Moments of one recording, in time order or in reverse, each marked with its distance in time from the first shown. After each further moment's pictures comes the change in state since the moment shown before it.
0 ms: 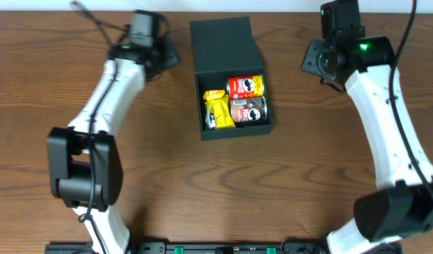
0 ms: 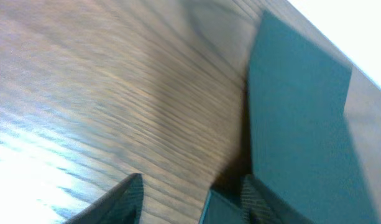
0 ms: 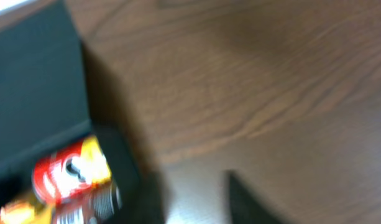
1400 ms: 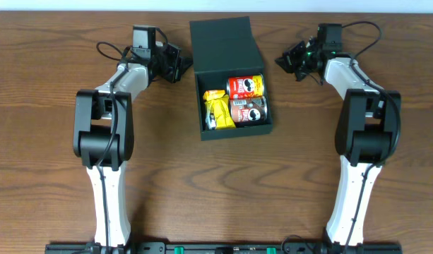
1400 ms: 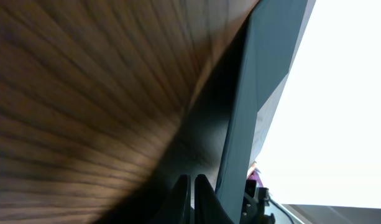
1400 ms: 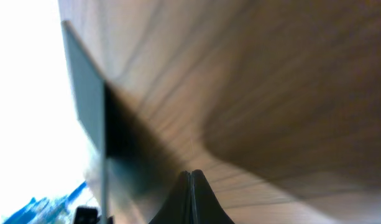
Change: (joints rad) left arm 0.035 0.380 0.028 0.487 0.592 -0.674; right arm -0.151 0.624 -0.003 0.731 -0.809 0.557
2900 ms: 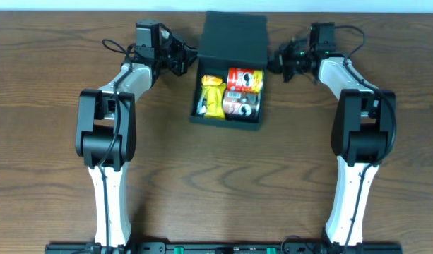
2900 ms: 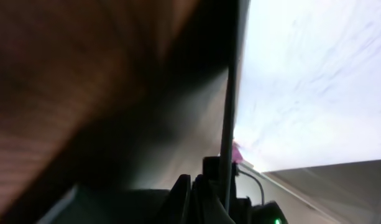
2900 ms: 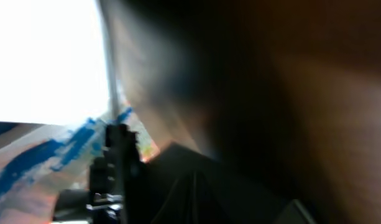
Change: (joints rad) left arm -0.018 0.000 0.002 0.142 0.103 -0.051; right arm 0.028 0.000 0.002 -0.069 -0.334 0.068
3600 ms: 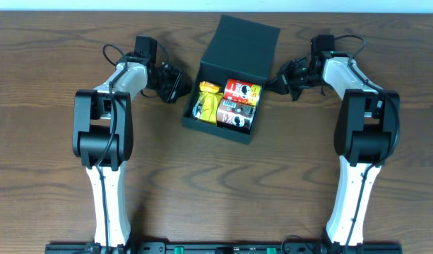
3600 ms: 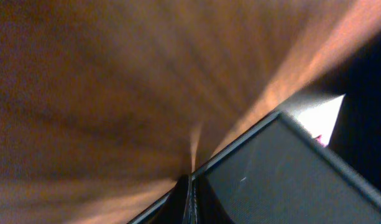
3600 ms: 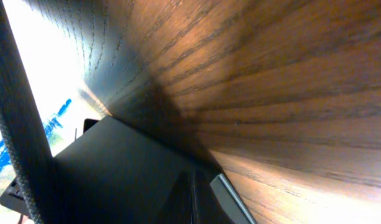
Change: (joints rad) left arm 0.026 0.001 0.012 -0.626 0.006 0.414; right arm -0.026 0.000 0.000 -0.380 0.080 -0.308
